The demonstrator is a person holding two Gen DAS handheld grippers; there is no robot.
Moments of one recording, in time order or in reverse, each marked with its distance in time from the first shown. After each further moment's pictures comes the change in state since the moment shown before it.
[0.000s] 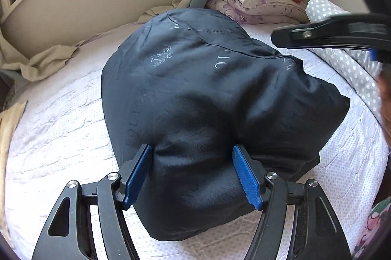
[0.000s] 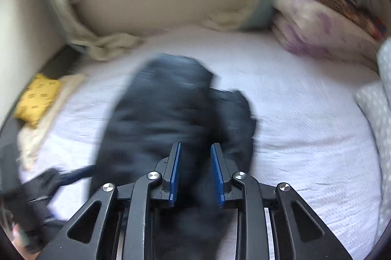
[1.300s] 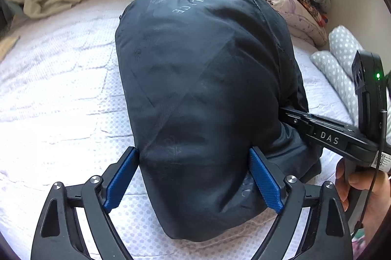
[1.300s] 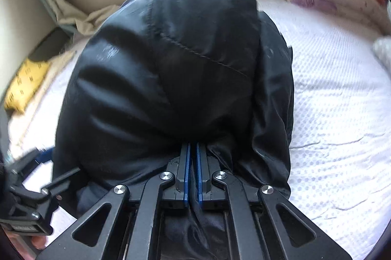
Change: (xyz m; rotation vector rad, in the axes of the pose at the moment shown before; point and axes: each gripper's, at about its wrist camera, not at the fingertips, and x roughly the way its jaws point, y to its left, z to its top) left arm 0.042 0.057 -0.036 -0.302 0.088 -0.147; right arm 0.103 -0.021 -0.069 0.099 0.135 -0.048
